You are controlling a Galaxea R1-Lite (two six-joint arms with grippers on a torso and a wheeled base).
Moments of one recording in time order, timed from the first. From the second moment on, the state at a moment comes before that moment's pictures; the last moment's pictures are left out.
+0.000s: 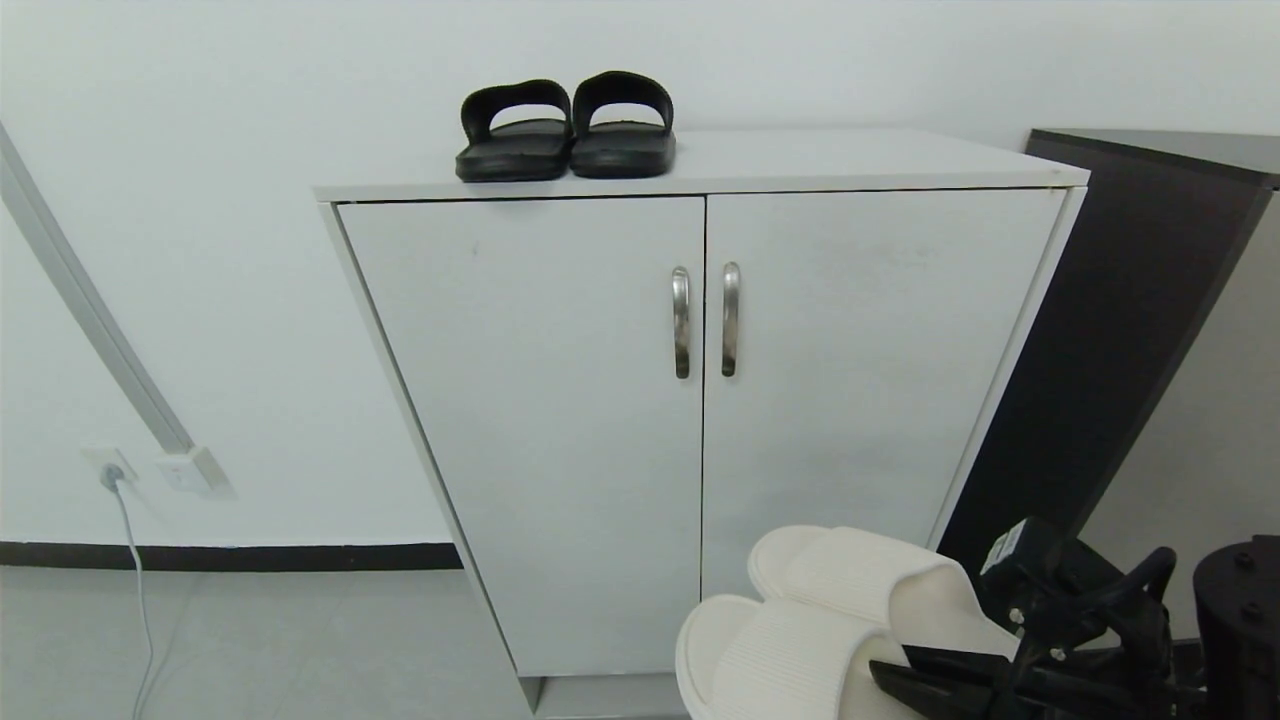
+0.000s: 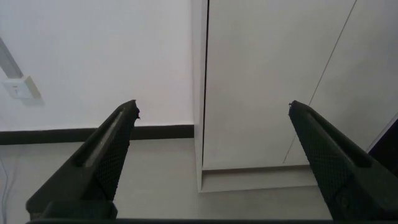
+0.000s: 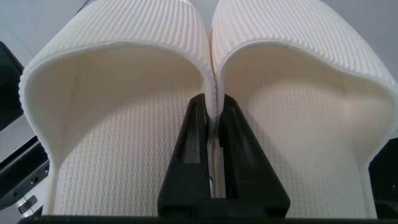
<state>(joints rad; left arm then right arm) 0.00 0.00 0.00 0.00 0.00 -0.01 0.89 1.36 -0.38 -0.56 -0.05 0.08</state>
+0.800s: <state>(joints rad) 0.00 0.24 -0.24 -0.04 -0.15 0.03 0.90 1.35 -0.36 -0.58 -0.05 0.08</state>
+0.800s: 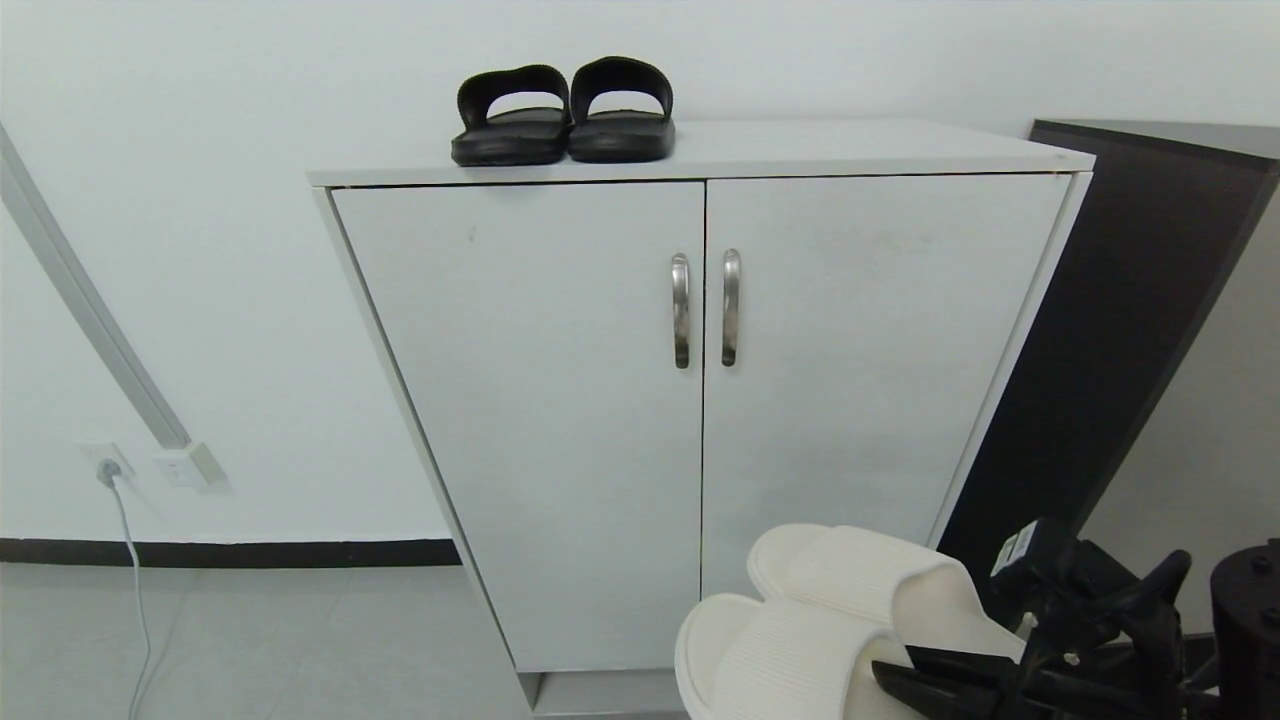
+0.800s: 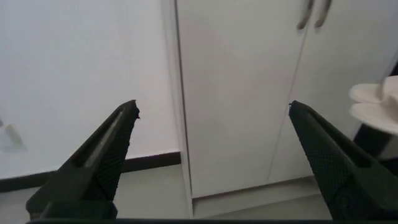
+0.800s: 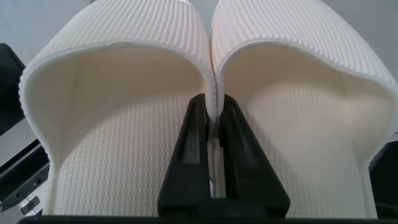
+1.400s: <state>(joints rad) -0.36 0.98 -0.49 -0.45 -0.23 0.05 0.90 1.35 -0.34 -0.63 -0.05 0.08</state>
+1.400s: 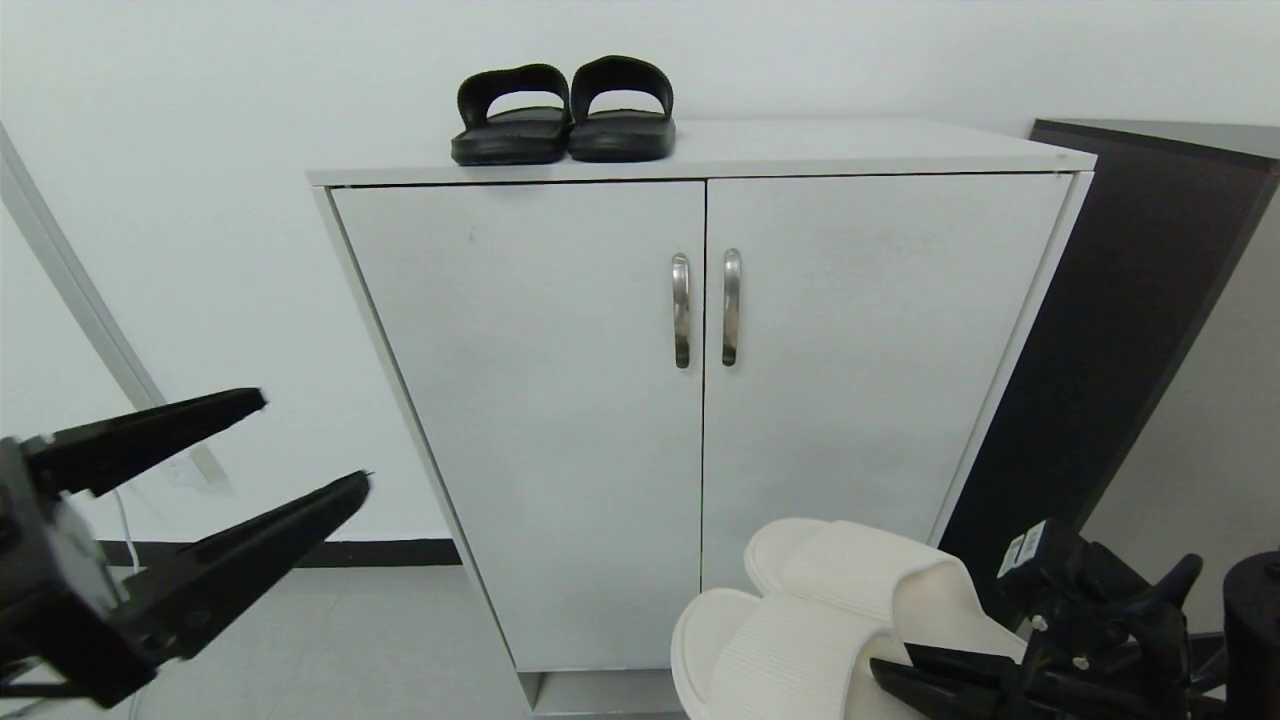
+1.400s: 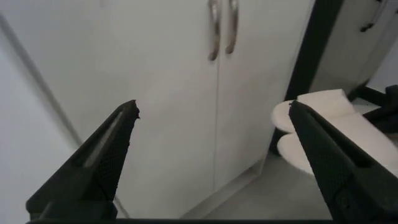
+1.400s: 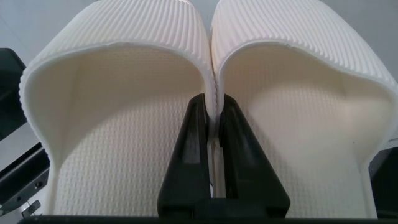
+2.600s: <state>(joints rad) -0.71 1.74 -1.19 -0.57 -0.49 -0.24 0.90 1.37 -0.32 -0.63 -0.02 0.09</state>
